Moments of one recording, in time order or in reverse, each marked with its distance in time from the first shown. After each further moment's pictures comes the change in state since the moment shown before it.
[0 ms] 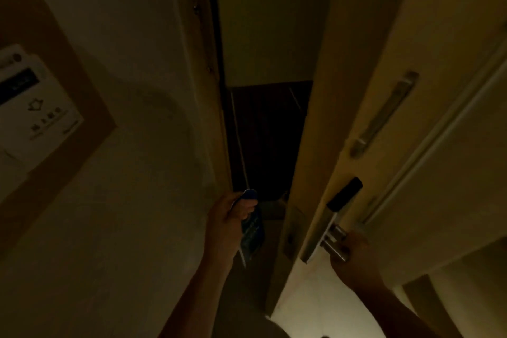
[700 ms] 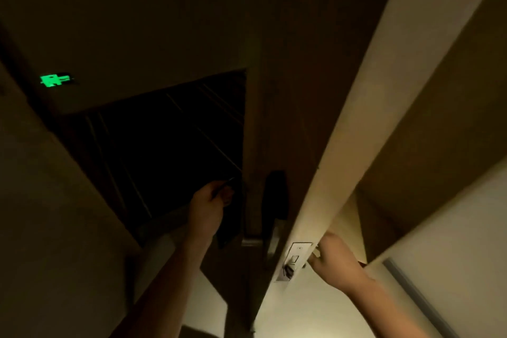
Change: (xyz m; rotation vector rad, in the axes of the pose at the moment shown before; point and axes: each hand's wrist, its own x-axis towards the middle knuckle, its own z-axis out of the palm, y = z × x) left_hand -0.098 -0.033 0.218 0.172 -0.464 0.097; right_hand -0.177 0.127 -0.178 -0.080 -0.025 0.103
